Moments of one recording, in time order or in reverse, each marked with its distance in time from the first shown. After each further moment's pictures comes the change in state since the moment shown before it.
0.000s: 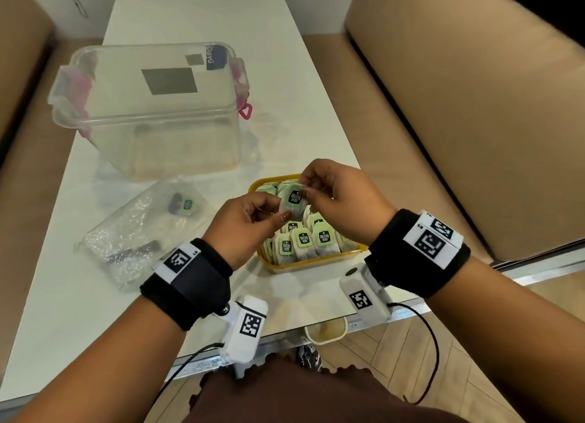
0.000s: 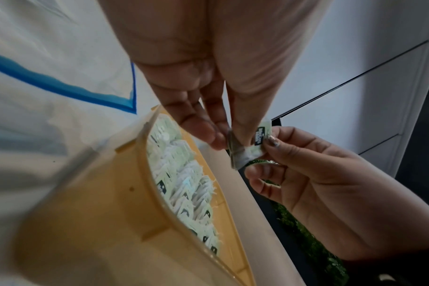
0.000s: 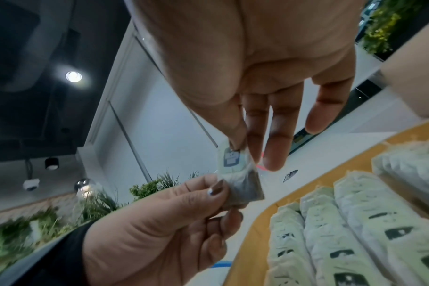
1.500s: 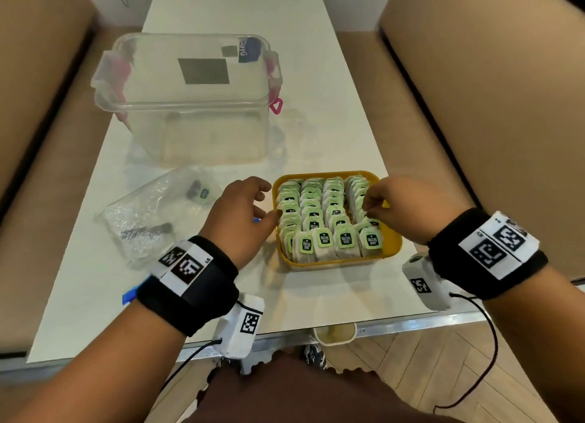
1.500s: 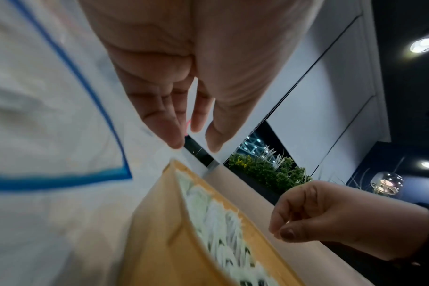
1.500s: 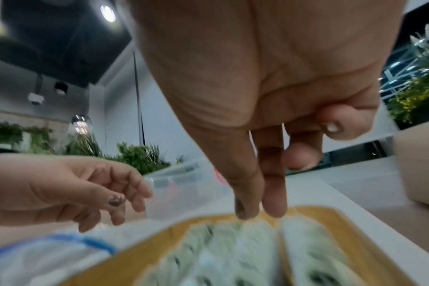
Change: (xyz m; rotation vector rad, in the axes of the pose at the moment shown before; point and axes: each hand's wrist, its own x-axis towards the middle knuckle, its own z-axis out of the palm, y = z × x) left_hand -0.014 0.006 -0.026 0.601 0.198 0.011; right_hand 0.002 0.033 -0.037 -0.632 -0.305 0.105
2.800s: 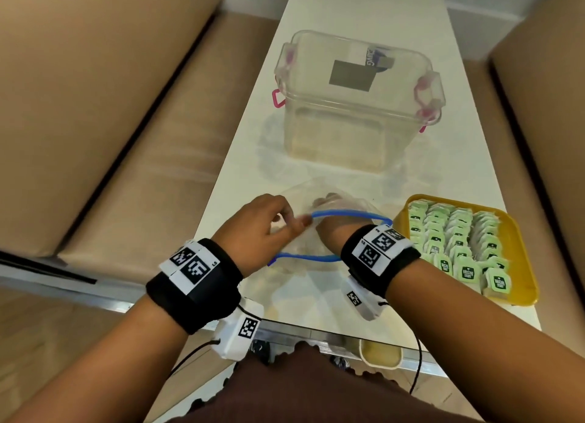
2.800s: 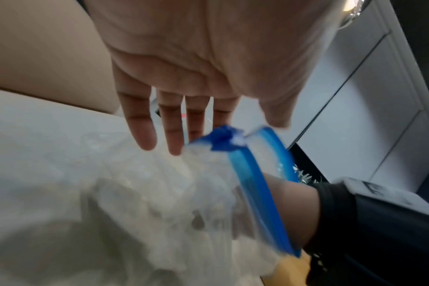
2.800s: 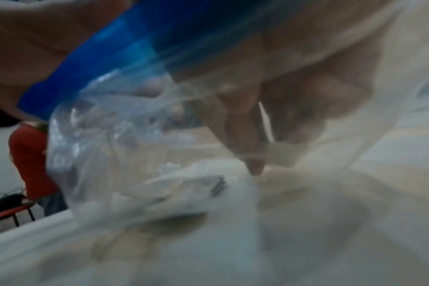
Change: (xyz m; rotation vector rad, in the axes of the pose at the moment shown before) left_hand -0.062 -0.131 -0.115 -0.049 -0.046 -0.073; right_hand 0.094 -0.271 0.072 -0.139 -0.237 -0.066
